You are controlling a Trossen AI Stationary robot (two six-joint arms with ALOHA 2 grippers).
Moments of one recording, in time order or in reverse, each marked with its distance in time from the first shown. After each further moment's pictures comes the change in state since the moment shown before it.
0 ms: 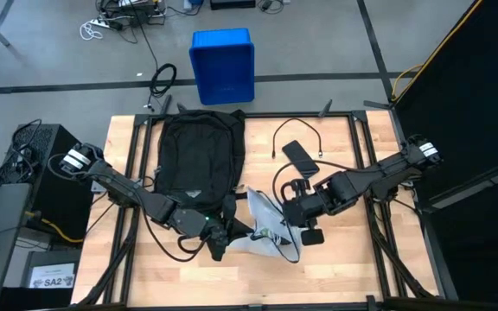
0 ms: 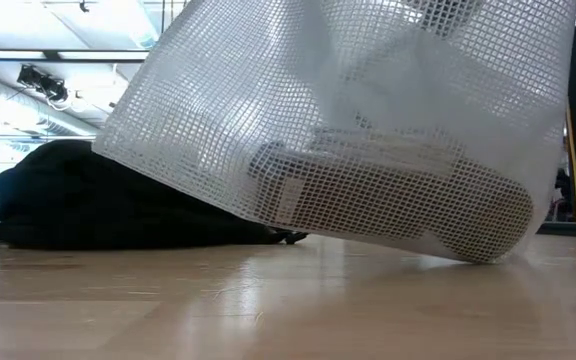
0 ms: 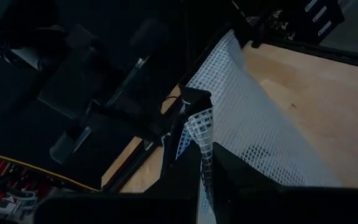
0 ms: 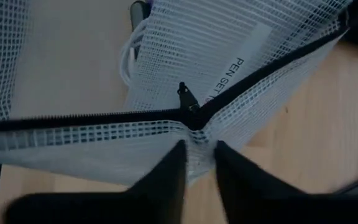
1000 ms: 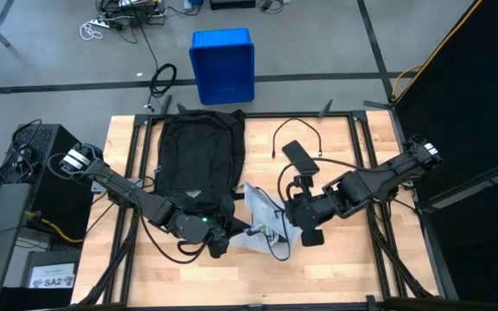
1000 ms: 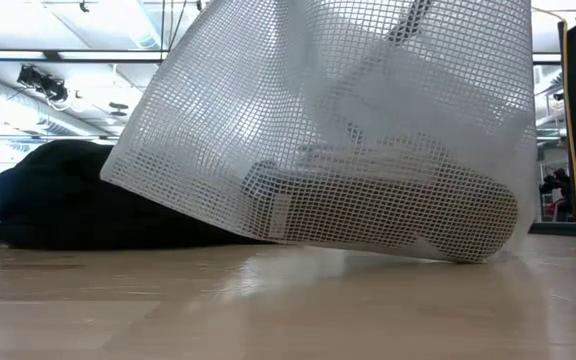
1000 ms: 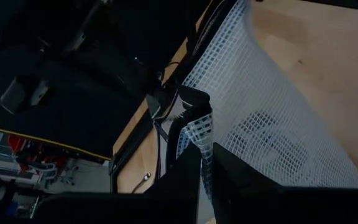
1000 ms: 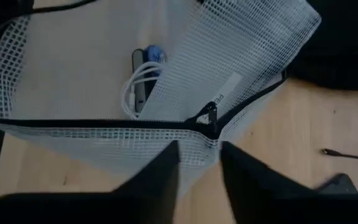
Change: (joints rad) left arm -0.031 0.000 0.066 -0.205 -0.141 -0.003; right arm 0.059 -0.001 0.132 -0.052 0.160 0.040
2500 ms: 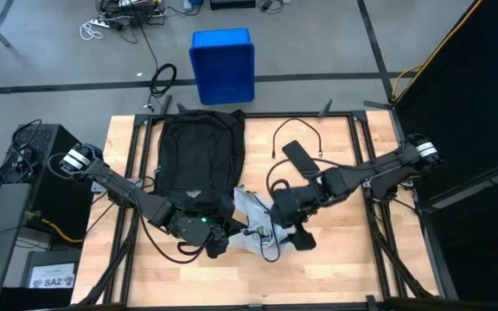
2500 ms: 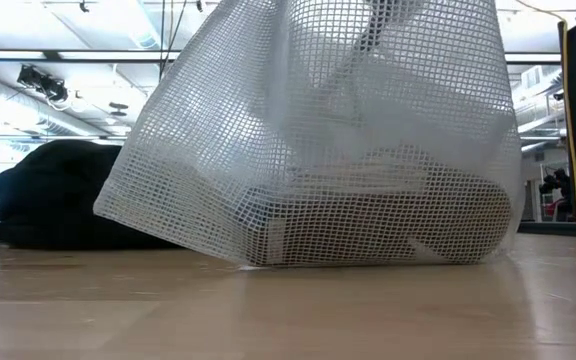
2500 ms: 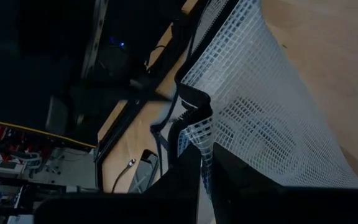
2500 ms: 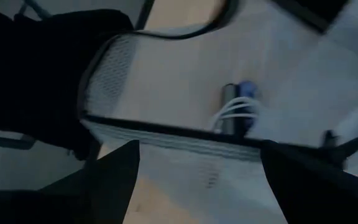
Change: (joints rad) left arm -0.003 0.000 0.000 -0.095 0.003 -0.073; right arm -0.115 0.001 -0.208 0.412 -0.465 -0.101
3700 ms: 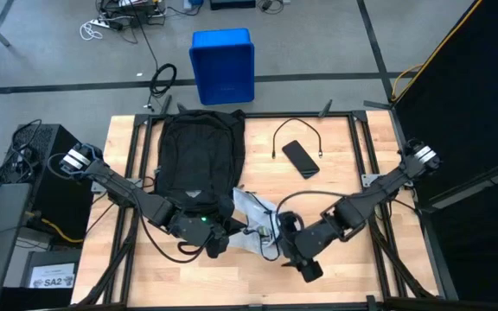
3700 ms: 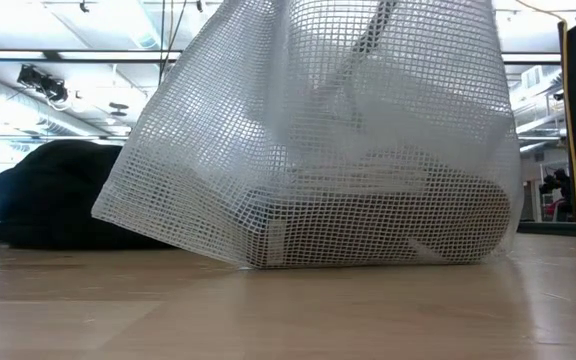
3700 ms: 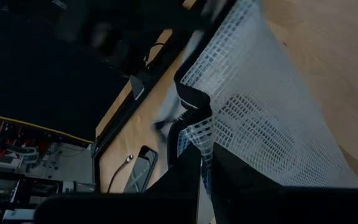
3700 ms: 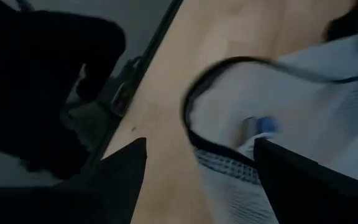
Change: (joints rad) left arm 0.002 0.000 0.000 -0.011 -0.005 -0.027; right arm 0.257 0.046 0.000 0.132 0.303 0.015
